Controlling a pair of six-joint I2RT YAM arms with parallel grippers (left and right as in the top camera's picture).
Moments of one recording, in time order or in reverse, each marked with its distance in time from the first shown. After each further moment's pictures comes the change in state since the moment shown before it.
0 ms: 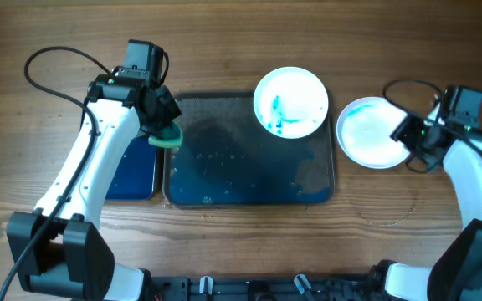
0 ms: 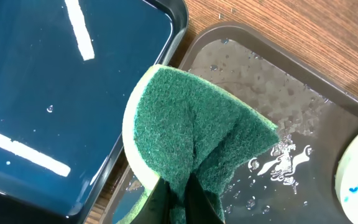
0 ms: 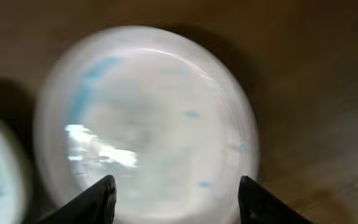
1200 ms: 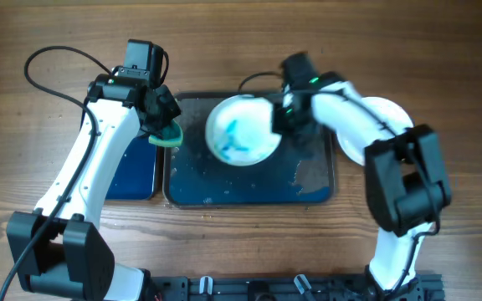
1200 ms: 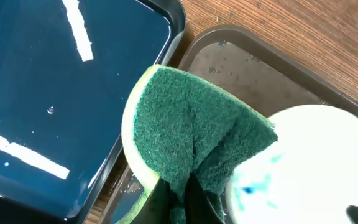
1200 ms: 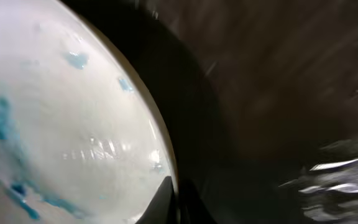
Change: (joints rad) left arm 0.000 0.000 0.000 0.008 0.000 0.000; right arm 0.709 0.527 0.406 -0.145 -0.078 0.209
